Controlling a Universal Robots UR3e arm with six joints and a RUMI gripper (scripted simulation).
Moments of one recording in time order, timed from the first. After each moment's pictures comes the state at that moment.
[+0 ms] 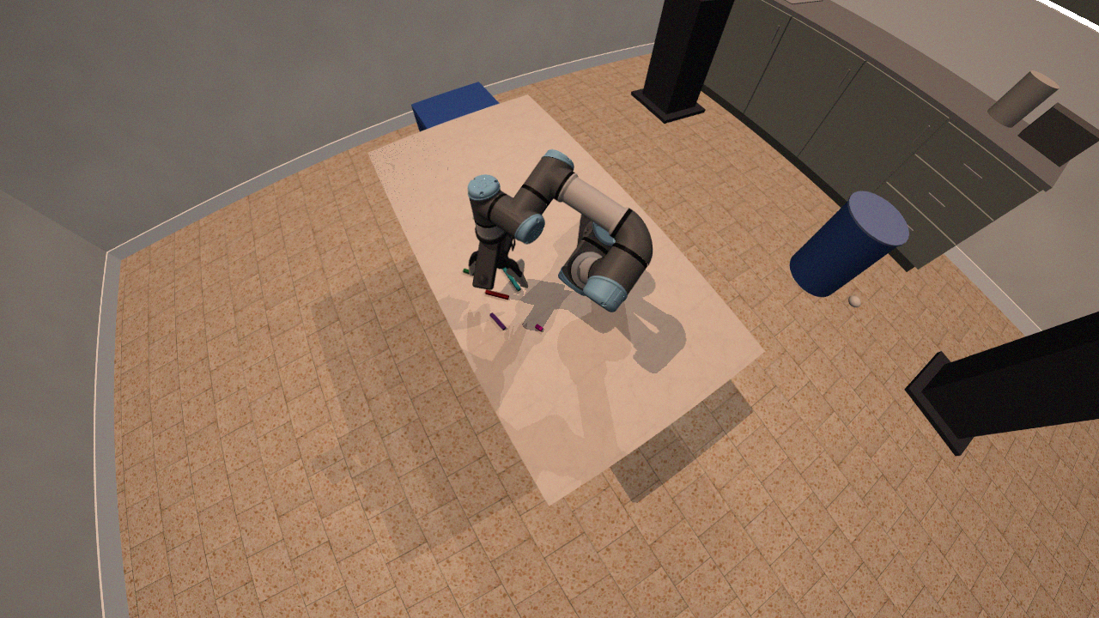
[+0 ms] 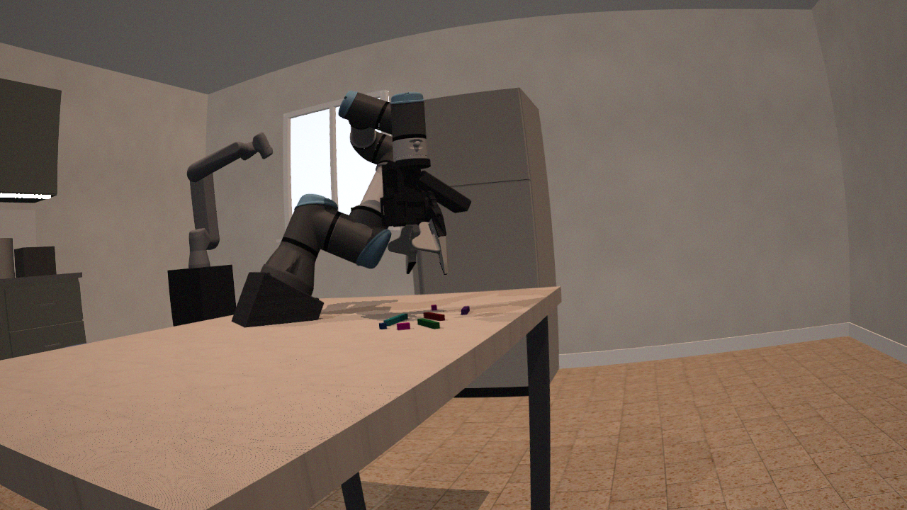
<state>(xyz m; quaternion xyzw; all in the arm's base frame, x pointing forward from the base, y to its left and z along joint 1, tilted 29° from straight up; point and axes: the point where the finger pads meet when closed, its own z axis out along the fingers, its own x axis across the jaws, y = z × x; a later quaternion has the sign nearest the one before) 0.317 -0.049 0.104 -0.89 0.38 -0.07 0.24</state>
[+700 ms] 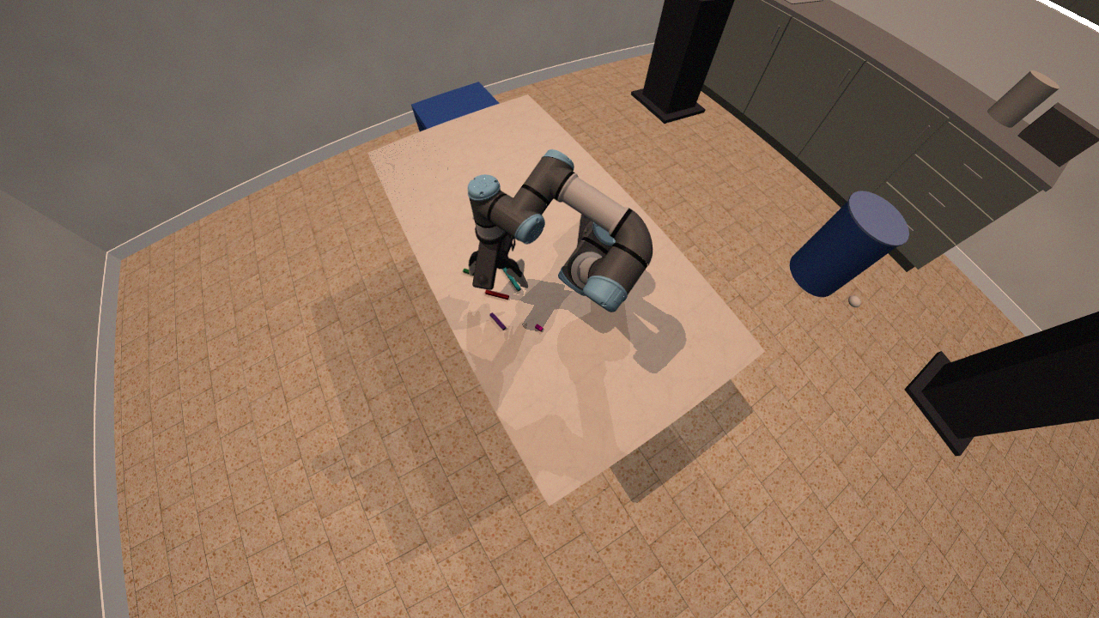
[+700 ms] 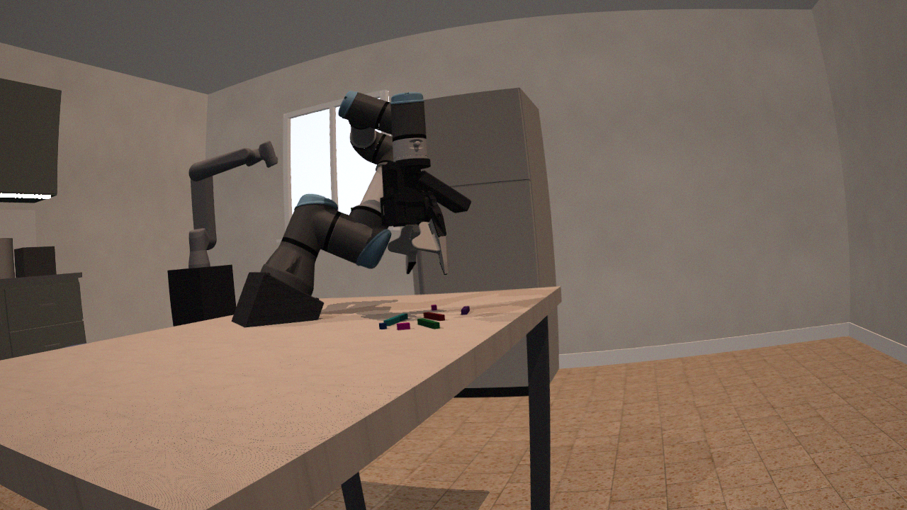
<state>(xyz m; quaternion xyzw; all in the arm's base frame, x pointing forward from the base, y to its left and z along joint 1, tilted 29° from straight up) 0.317 -0.049 0.104 -0.89 0.38 -0.07 0.24</state>
